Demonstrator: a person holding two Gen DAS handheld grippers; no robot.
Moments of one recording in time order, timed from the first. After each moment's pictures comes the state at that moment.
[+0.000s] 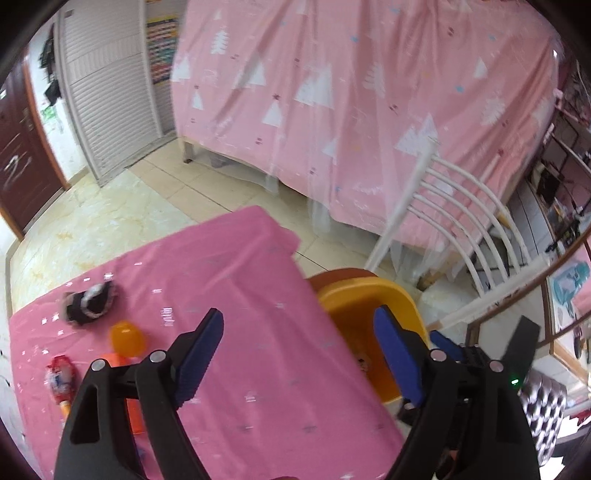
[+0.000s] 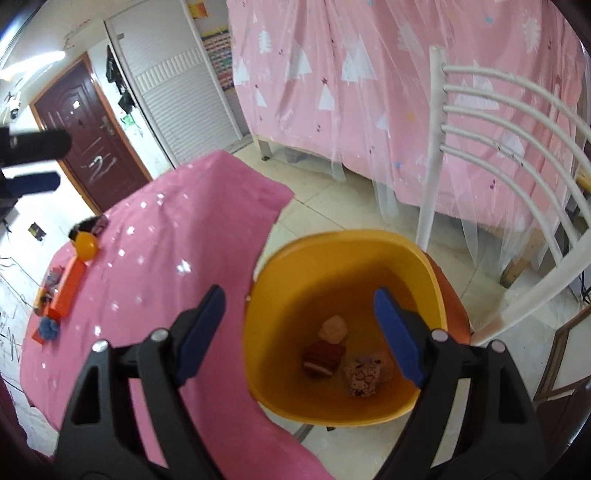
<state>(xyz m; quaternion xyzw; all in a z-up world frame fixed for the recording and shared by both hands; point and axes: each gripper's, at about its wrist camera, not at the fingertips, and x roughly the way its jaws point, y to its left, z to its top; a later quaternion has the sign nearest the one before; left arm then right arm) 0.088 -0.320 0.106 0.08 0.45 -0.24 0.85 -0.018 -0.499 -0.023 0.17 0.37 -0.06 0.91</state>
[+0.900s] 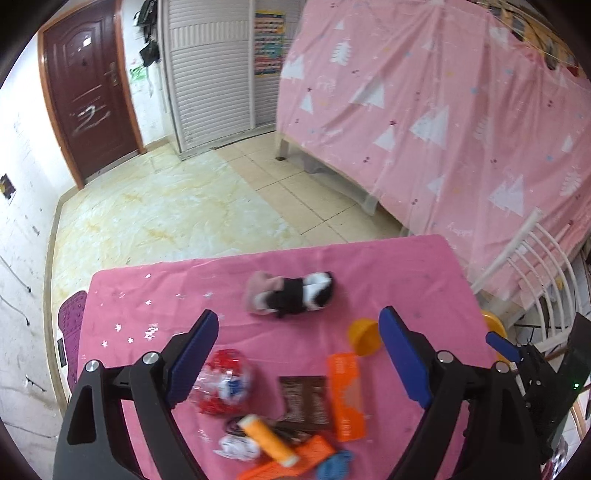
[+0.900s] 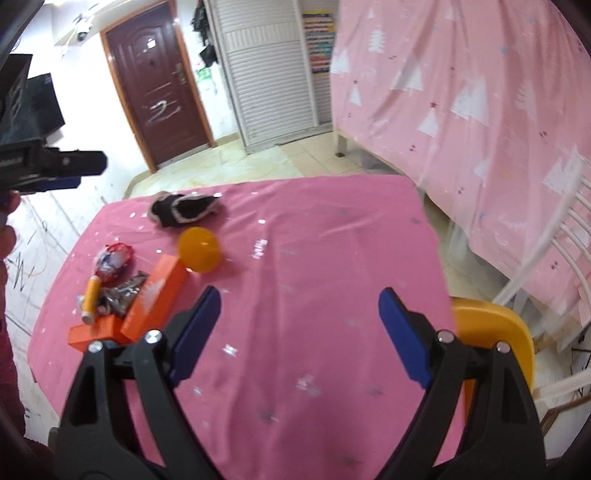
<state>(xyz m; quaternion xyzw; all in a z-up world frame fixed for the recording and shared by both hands) 0.166 -0.093 0.107 0.02 0.45 -0.11 0.89 0.074 -0.327 0.025 0.05 0.39 0.06 0.92</state>
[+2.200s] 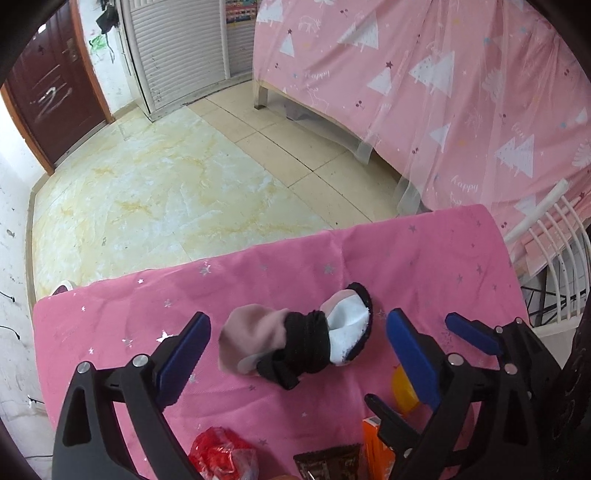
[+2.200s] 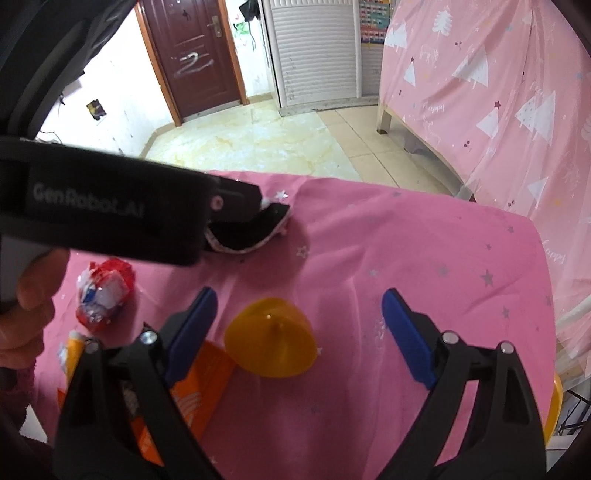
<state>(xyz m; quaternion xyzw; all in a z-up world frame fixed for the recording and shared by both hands) 0.265 -0.125 0.022 0.05 0.55 -0.15 0.82 0.181 -0.241 -0.004 0.00 0.46 0.12 0.88</state>
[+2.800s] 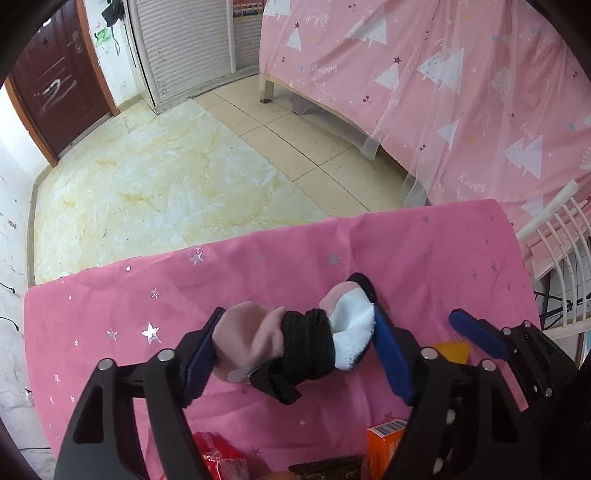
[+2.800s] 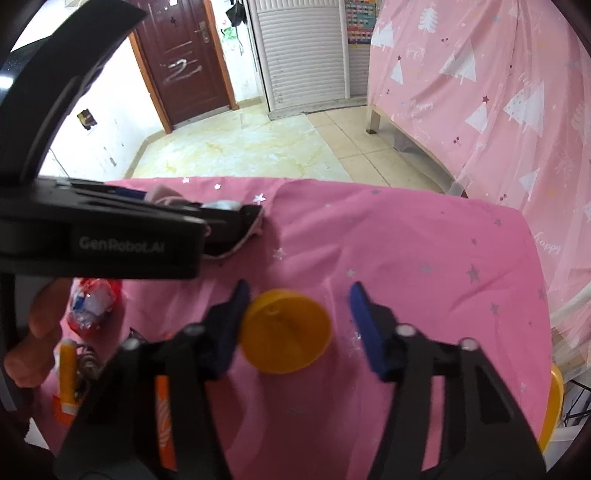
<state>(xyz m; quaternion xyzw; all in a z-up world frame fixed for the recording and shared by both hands) 0.263 -0.122 0.008 0.05 0.55 -0.13 0.82 0.182 -0.251 -0.008 0.02 0.45 0.10 0.89</state>
